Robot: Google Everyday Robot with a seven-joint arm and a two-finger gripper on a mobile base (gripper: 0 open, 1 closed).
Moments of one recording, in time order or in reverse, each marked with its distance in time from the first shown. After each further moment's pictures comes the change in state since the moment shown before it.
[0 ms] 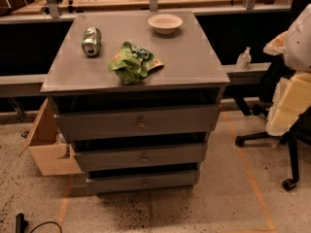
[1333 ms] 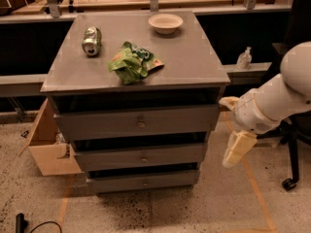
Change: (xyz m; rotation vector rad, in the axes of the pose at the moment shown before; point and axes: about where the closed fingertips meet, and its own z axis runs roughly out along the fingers) arm 0.002 0.004 0.196 -0.089 -0.237 -0.106
